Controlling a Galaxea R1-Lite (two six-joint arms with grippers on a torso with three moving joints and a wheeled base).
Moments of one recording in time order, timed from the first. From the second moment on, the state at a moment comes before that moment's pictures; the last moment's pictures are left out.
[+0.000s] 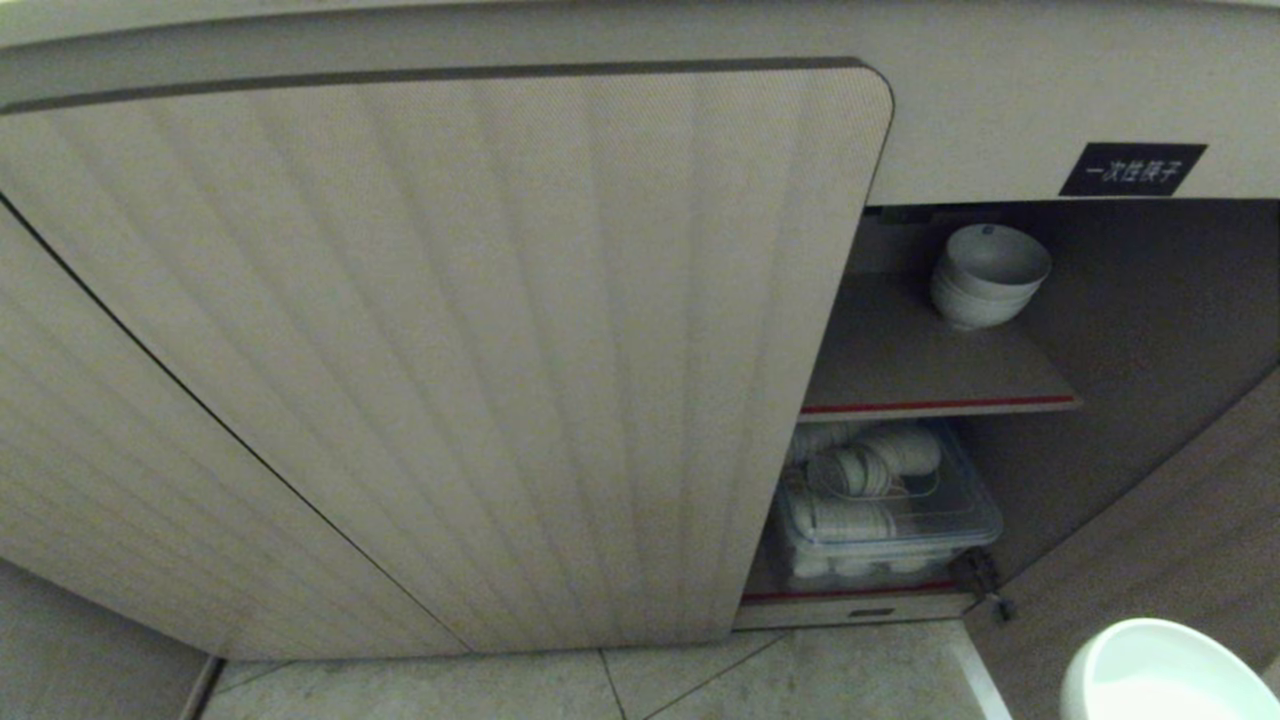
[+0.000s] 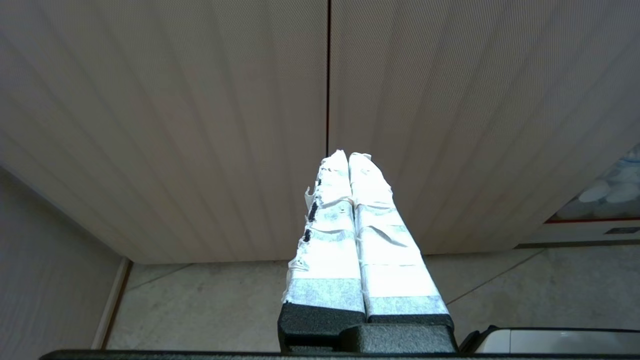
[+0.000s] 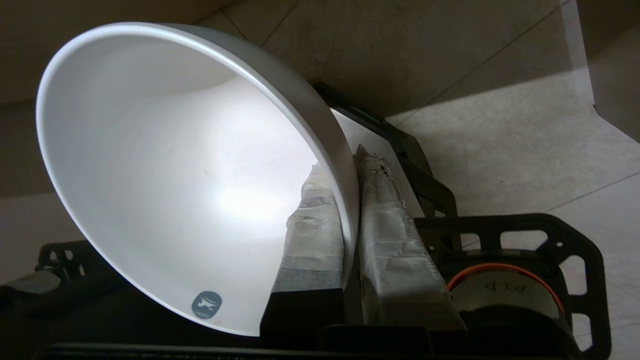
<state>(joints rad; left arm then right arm) 0.00 0.00 0.00 0.00 -0.01 -0.02 0.13 0.93 -0.65 0.62 0.17 0.49</state>
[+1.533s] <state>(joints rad) 0.00 0.00 0.00 0.00 -0.01 -0.02 0.14 1.27 -0.74 0.35 0.16 0.69</state>
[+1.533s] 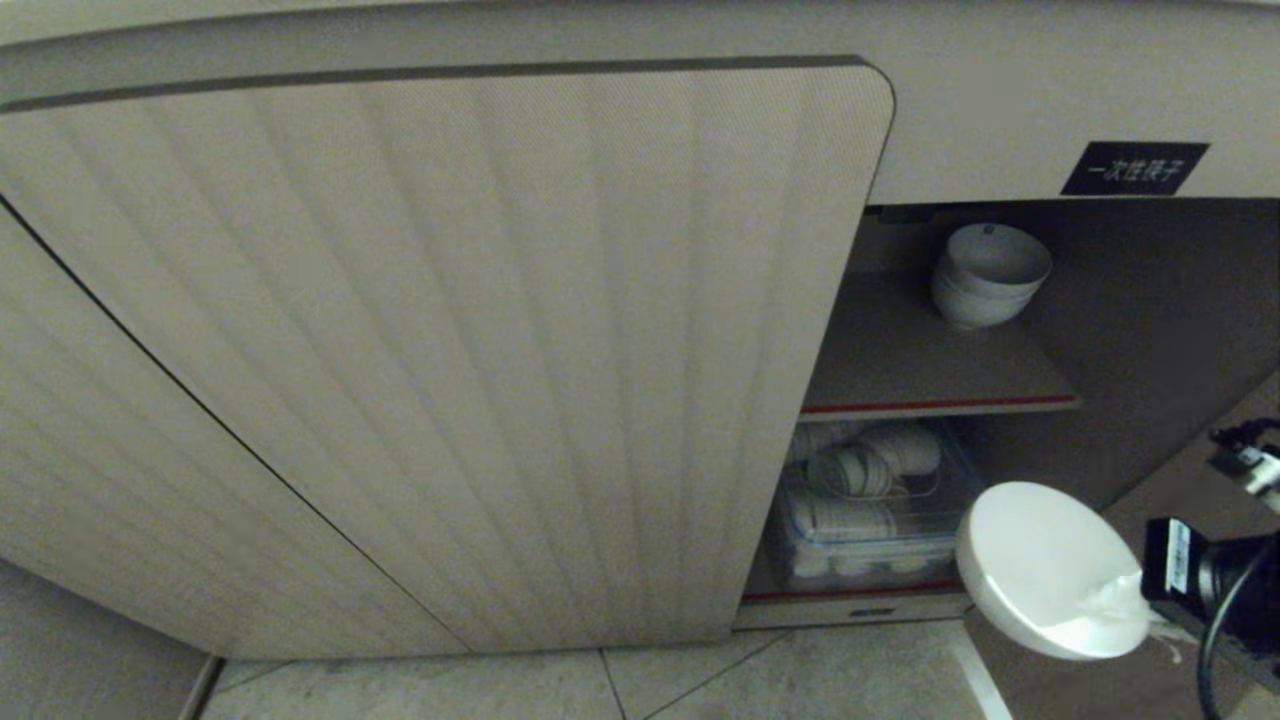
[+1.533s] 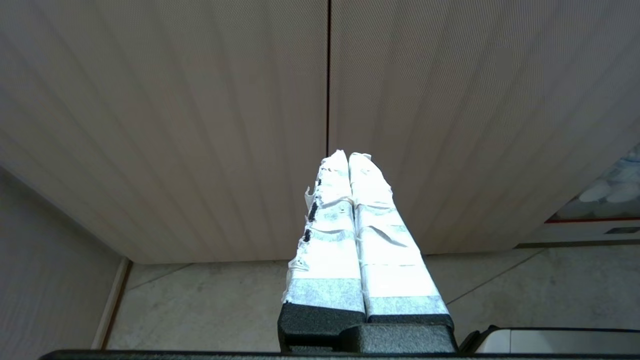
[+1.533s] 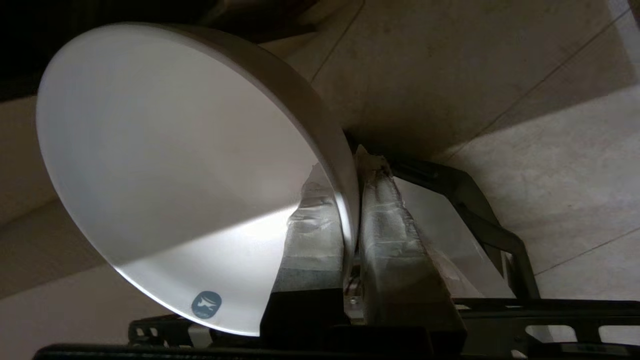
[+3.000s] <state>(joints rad) 0.00 0.00 0.00 0.00 -0.01 -0.02 0.17 1.45 -0.88 0.24 0.10 0.84</state>
